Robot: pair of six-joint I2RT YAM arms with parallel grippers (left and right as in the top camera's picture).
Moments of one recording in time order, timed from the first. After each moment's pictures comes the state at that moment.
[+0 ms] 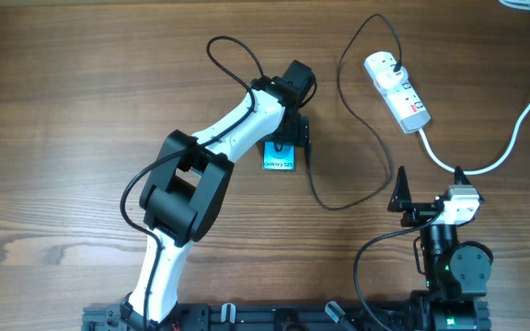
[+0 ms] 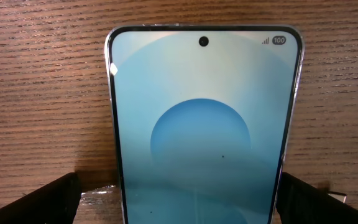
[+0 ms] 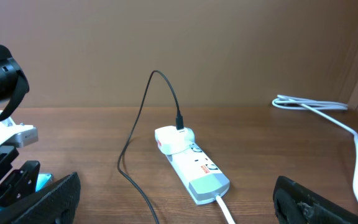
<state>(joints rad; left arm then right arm) -0.60 2.25 1.70 -0.87 -0.08 -0.52 -0.01 0.02 0.01 0.00 0.00 0.00</state>
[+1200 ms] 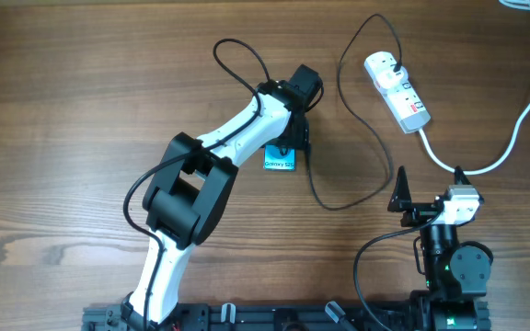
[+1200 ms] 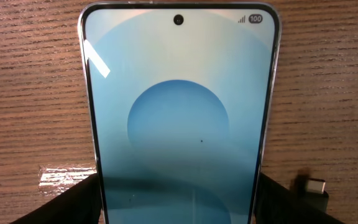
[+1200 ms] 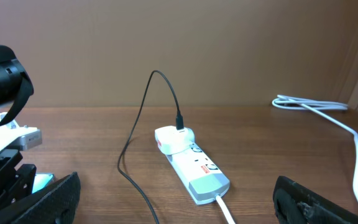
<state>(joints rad) -0.63 2.25 1.69 -0.87 -0.08 -0.54 -0.01 0.02 0.01 0.00 0.00 0.00</state>
